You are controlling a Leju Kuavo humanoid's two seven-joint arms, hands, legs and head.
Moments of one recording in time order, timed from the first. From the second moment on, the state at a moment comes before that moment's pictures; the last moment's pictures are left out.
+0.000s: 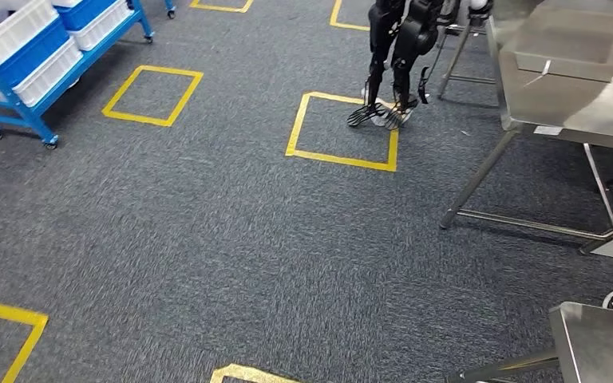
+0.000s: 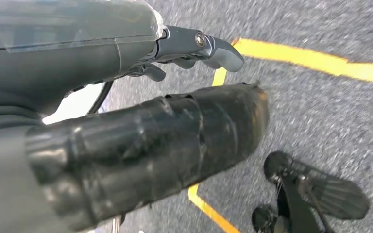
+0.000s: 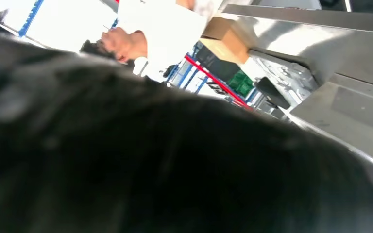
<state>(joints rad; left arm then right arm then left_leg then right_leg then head) -0.09 -0.14 1.25 -0.19 -1.20 0.04 -0.21 -1.10 -1.46 0.83 -1.50 0.49 0.27 0.16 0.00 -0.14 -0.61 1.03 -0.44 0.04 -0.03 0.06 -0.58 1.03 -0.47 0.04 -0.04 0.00</state>
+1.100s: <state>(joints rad) -0.09 -0.14 1.25 -0.19 -1.20 0.04 -0.20 -0.99 -1.53 0.80 -1.53 0.45 0.21 0.18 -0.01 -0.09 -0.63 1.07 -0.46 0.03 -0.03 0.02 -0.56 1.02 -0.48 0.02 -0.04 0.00</state>
